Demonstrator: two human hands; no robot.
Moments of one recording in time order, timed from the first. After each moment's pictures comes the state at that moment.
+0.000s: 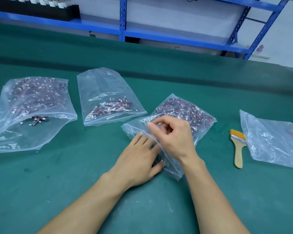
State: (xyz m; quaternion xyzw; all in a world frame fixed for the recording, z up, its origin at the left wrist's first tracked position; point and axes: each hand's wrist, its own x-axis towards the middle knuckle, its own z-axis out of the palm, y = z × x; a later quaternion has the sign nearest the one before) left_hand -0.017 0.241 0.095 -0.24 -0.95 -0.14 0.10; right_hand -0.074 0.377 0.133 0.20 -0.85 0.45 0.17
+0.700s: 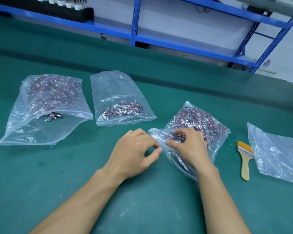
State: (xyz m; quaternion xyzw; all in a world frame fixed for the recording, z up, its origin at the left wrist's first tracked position) left_hand -0.014 0.206 0.113 -0.16 -0.91 -0.29 0.23; right_hand -0.092 0.406 0.116 0.03 -0.97 0.24 0.03
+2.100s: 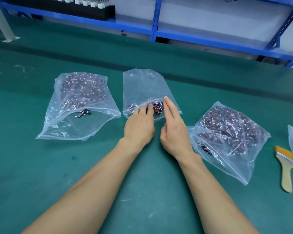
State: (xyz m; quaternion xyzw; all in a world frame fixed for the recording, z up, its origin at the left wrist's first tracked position) left_hand -0.085 0.151 0.101 0.07 -0.98 -0.12 0.10; right_hand -0.099 0.280 0.101 0.29 -0.90 0.29 0.15
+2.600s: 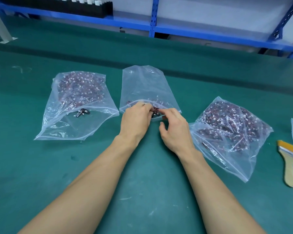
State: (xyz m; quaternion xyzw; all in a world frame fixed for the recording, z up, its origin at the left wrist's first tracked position) left_hand -0.090 0.134 0.104 0.05 -0.96 -0.20 0.20; right_hand -0.106 0.285 0.091 0.27 -0.89 0.34 0.14
